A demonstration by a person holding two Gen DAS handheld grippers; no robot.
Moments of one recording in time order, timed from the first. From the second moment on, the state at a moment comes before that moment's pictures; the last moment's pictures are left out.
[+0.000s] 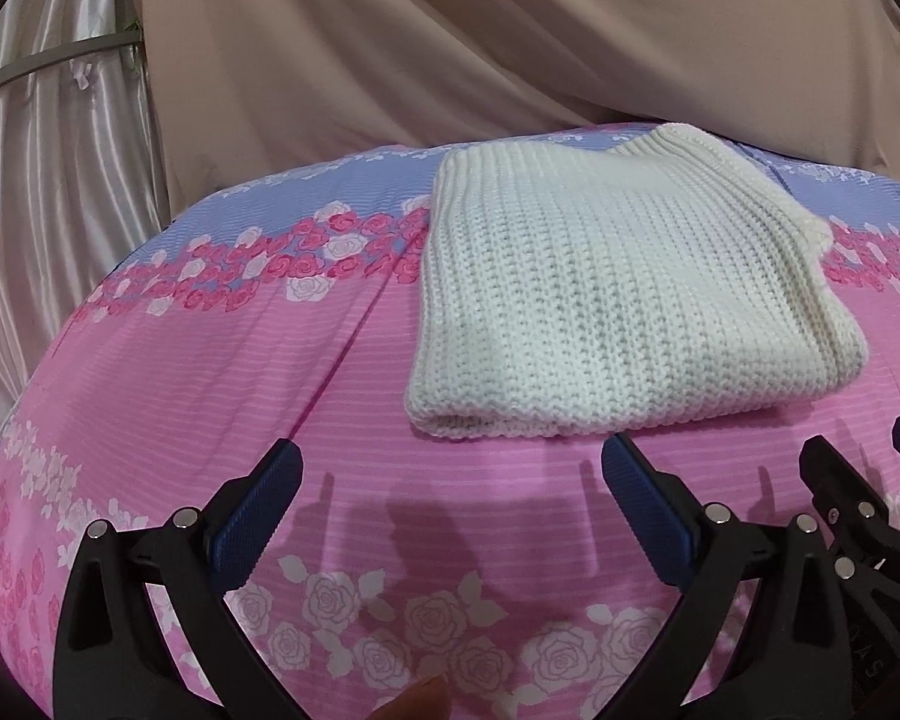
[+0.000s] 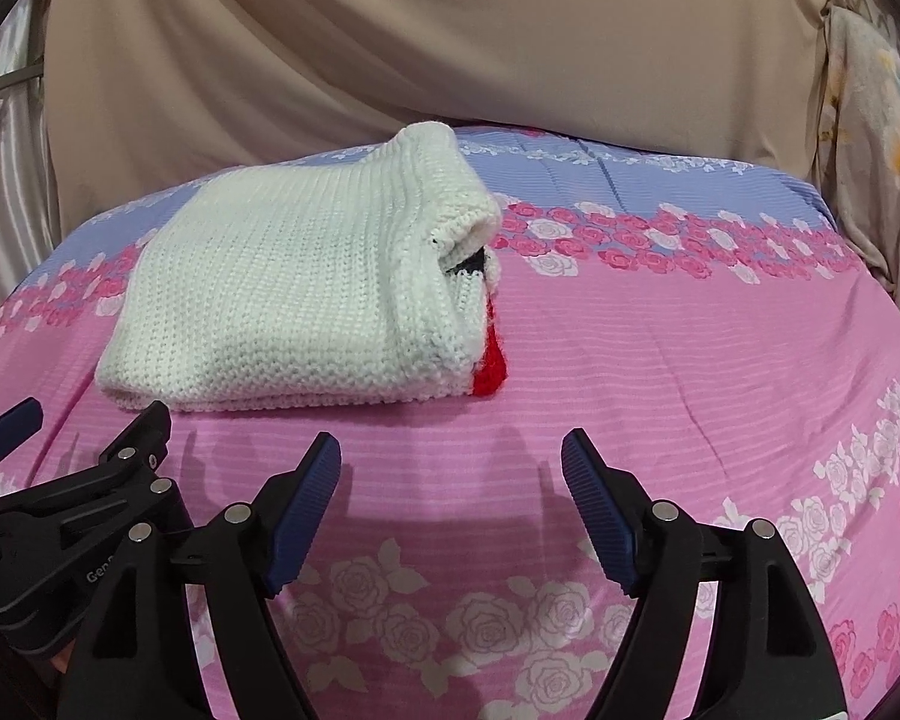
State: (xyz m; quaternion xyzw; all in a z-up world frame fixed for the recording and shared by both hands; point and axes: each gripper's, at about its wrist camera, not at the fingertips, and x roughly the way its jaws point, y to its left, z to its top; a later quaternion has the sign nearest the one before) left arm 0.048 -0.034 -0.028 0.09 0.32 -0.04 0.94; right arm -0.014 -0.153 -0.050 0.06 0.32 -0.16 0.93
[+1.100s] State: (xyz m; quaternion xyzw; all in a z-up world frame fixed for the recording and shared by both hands) left arm 0.048 -0.038 -0.034 0.09 0.34 -0.04 0.93; right arm -0.016 -0.151 -0.050 0.06 0.32 -0.17 0.93
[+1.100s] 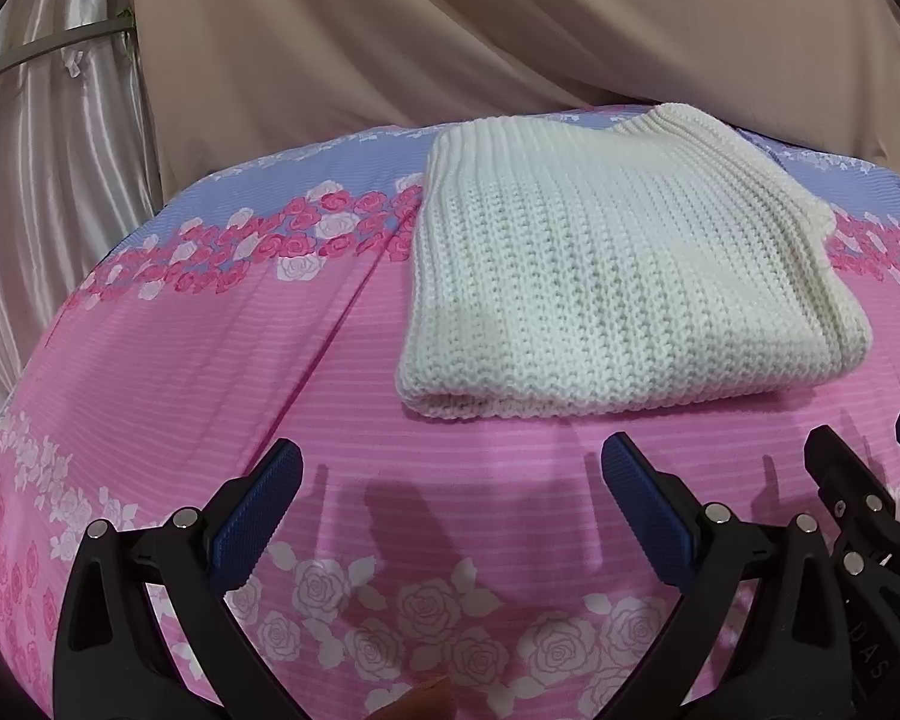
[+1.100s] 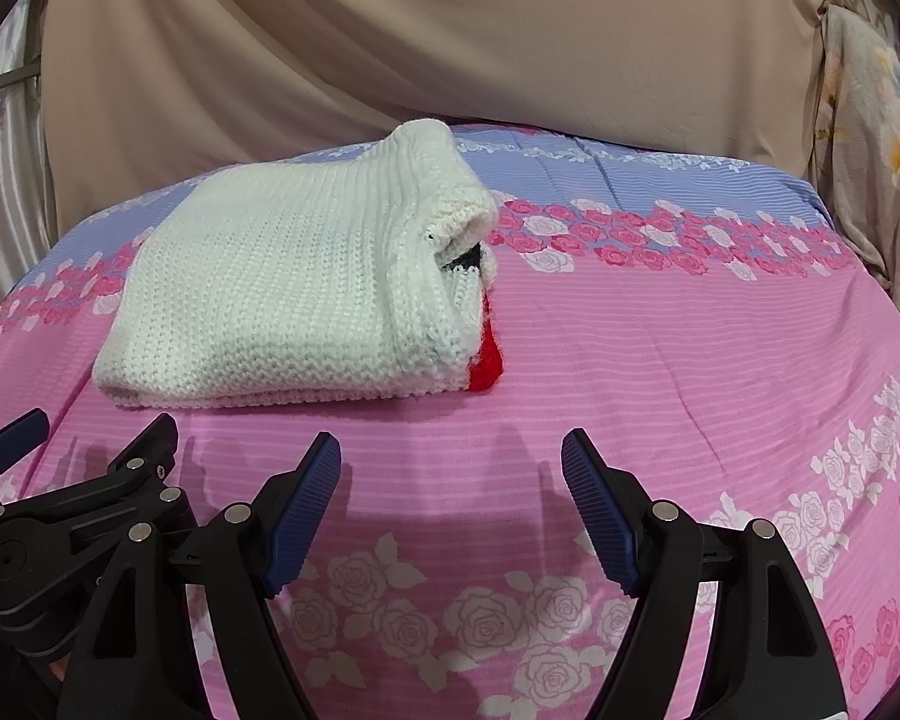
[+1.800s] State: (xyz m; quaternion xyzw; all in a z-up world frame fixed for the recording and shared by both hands) left arm 0.050 -0.038 -0.037 0.09 0.35 -0.03 0.93; right arm -0.014 -0.145 -0.050 0.06 0.32 -0.18 0.93
